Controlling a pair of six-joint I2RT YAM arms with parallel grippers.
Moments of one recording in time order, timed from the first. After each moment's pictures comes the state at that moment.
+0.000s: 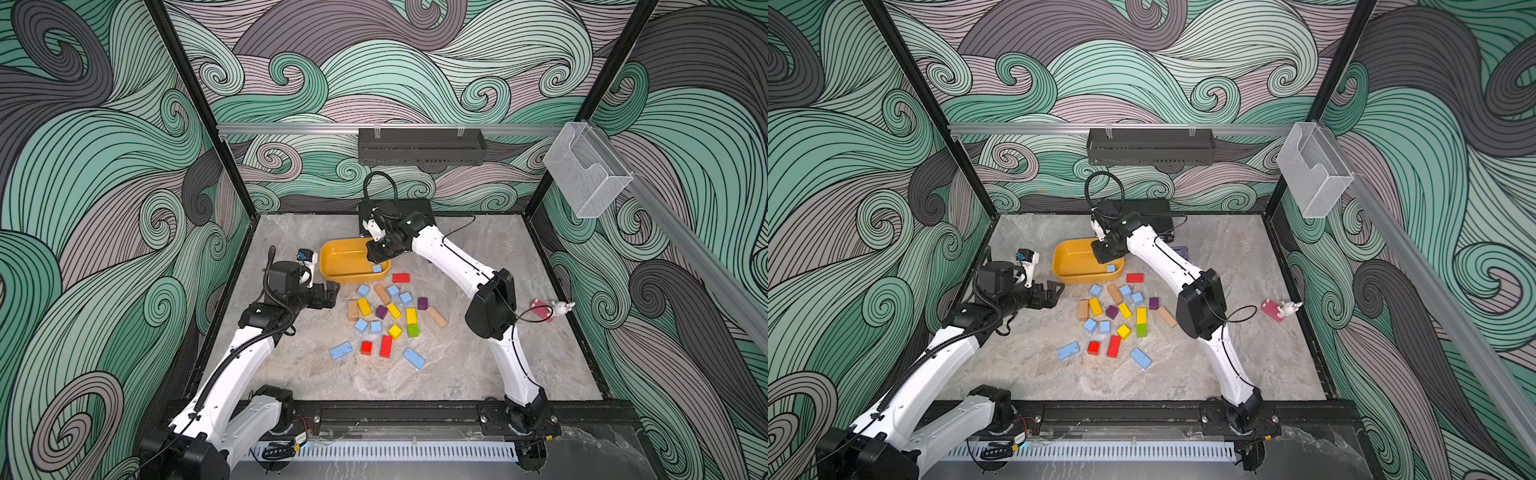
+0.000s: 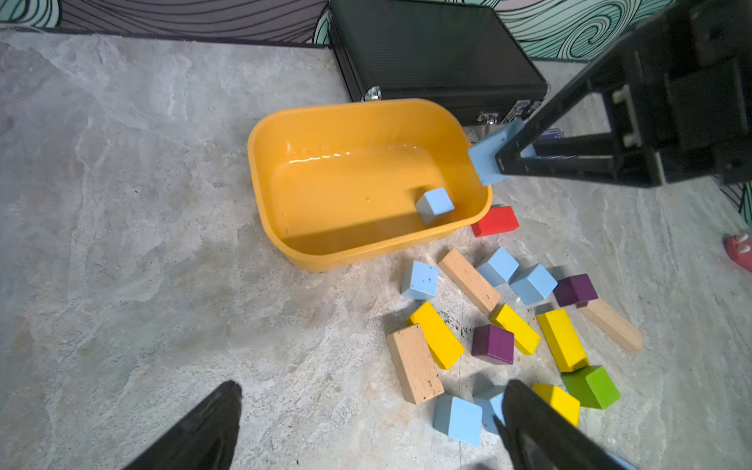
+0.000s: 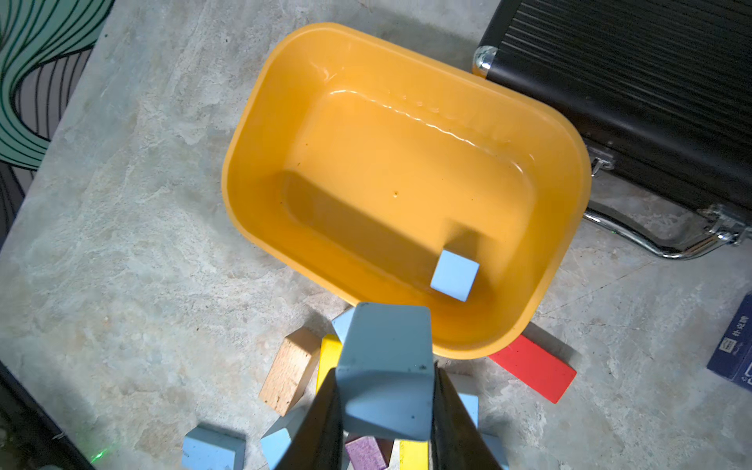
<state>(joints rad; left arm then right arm) -0.20 0.96 0.73 -0.44 0.15 -0.13 0.72 2.30 2.30 -1.04 -0.09 0.16</state>
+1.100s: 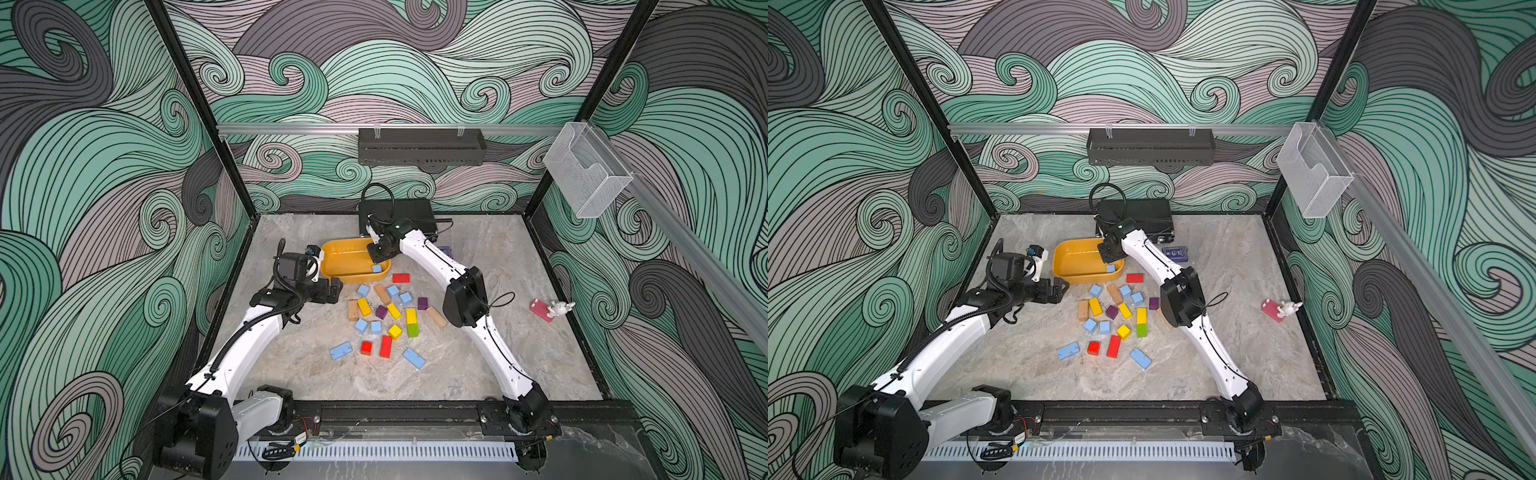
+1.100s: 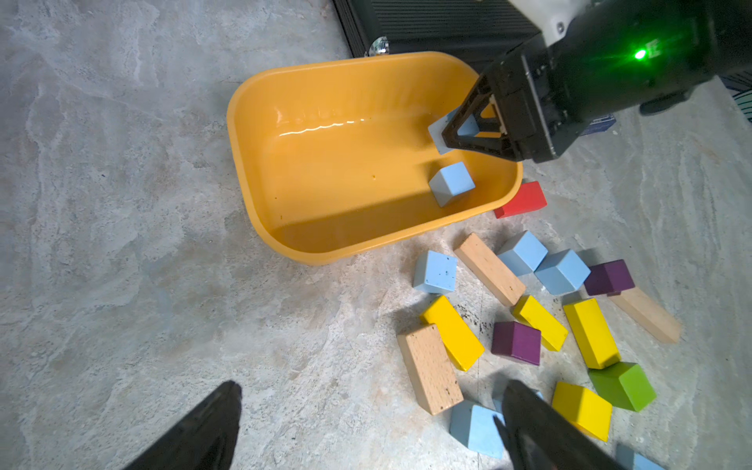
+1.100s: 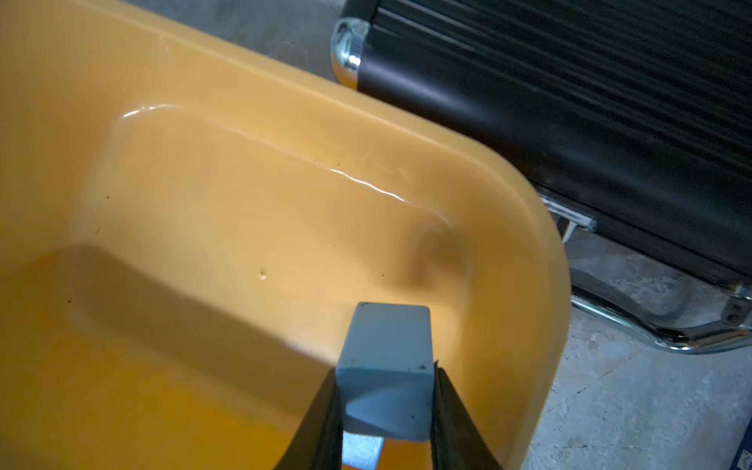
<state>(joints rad) -0.19 1.14 0.82 -0.46 0.16 -0.09 0.66 2.64 2.59 -1.05 0.02 0.15</state>
